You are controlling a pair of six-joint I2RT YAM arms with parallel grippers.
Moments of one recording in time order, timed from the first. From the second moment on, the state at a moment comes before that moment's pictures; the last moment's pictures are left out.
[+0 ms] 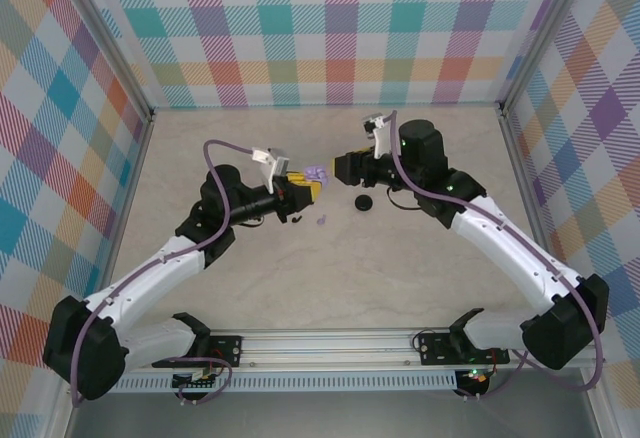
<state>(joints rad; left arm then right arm) -0.55 1.11 0.77 0.24 0.57 -0.33 0.59 1.27 1.21 -0.33 -0.35 0.38</state>
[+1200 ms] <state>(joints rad) -0.55 0.96 0.77 0.05 0.53 -0.23 0.60 2.16 1.69 -0.75 -0.40 0.36</state>
